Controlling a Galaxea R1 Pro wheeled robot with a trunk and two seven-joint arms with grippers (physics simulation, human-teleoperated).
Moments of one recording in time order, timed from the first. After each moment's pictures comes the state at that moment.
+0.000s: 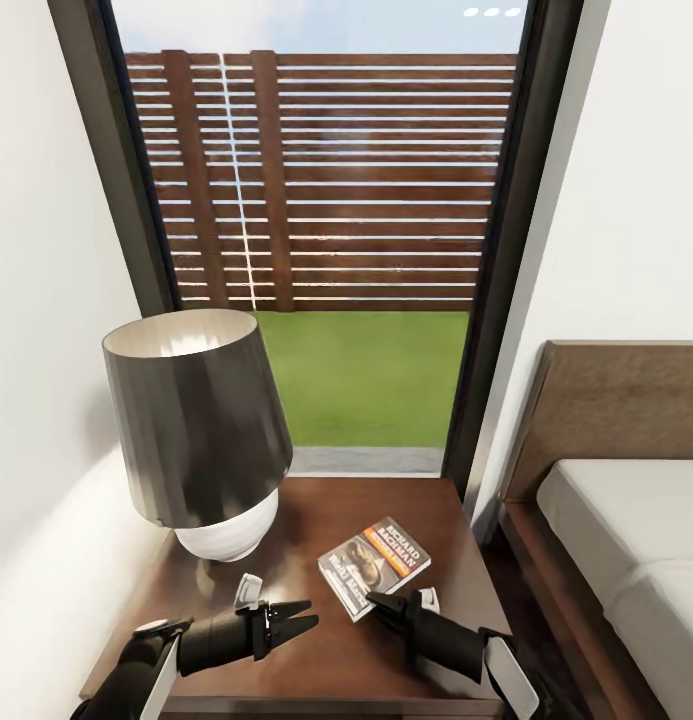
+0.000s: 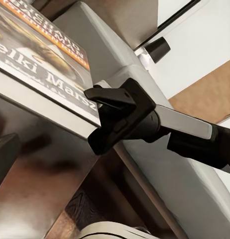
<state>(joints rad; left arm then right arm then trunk) -0.32 0.00 0.14 -0.91 0.08 0.47 -1.39 -0.40 0.03 -0.09 -0.63 -0.69 0.93 0.87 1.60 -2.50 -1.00</state>
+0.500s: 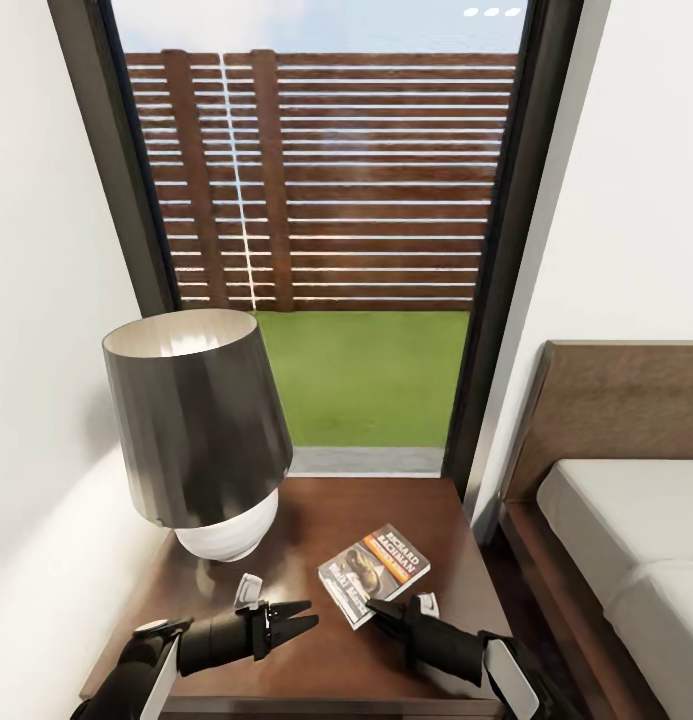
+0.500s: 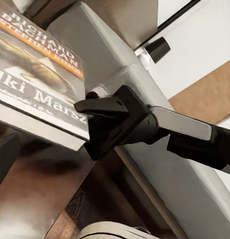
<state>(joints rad) -0.32 0.00 0.14 -0.91 0.08 0.47 -1.39 -0.40 0.03 -0.09 -0.61 -0.69 0.93 0.82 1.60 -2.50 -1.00</state>
